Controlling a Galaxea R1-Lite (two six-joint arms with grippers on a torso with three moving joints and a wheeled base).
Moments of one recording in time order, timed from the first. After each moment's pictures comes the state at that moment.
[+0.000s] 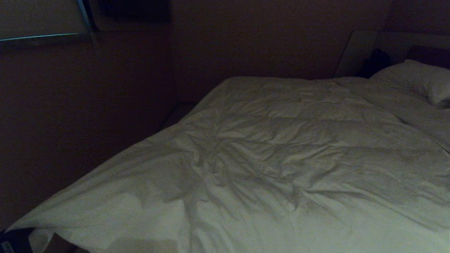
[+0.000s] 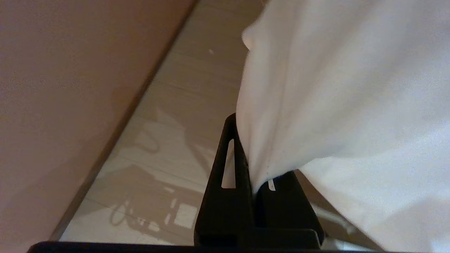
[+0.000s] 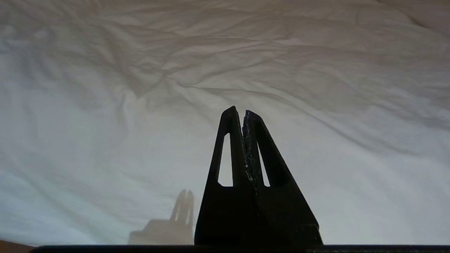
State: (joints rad) left arm -0.24 0.82 -0.38 -0.01 0.43 -0.24; right arm 0.00 0.00 0.00 0.00 0.01 -0.06
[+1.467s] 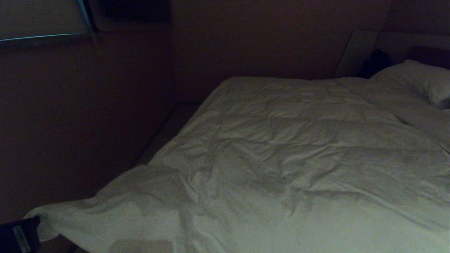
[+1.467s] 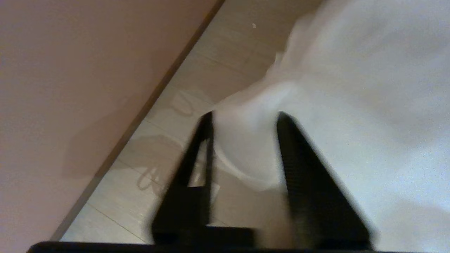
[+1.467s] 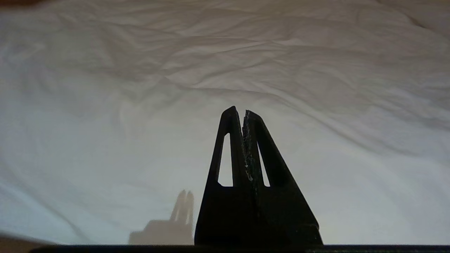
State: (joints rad) left arm -0.06 0.97 -0.39 -0.02 0.42 -0.24; right arm 0.00 0.00 0.00 0.00 0.01 -0.06
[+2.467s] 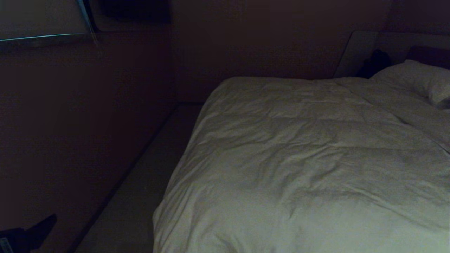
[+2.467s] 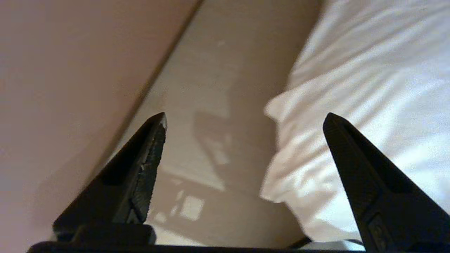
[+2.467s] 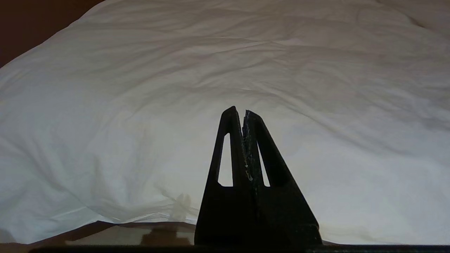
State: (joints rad) left arm -0.06 0.84 -0.37 -0.02 0.29 -0.18; right arm 0.00 0.00 0.00 0.00 0.01 -0.06
